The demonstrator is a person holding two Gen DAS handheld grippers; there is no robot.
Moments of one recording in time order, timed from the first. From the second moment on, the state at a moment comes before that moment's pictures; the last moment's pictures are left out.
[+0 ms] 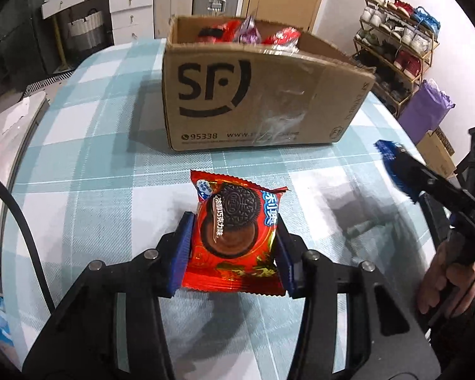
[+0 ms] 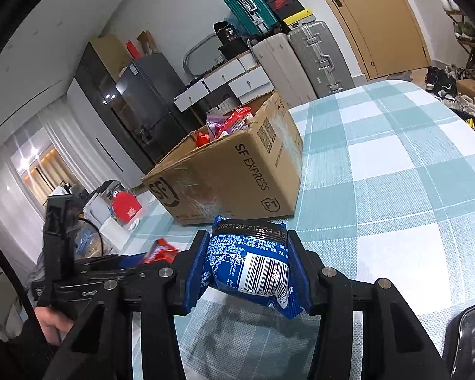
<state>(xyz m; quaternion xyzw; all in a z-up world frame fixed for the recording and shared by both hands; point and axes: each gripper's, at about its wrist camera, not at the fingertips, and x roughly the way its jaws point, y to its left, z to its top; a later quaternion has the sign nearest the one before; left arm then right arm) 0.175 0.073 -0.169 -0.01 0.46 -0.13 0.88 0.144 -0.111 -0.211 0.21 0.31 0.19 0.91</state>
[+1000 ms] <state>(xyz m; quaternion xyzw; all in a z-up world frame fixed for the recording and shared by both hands) 0.102 0.067 -0.050 -0.04 0.36 -0.17 0.92 0.082 -0.075 -0.100 0.14 0.24 0.25 0.93</state>
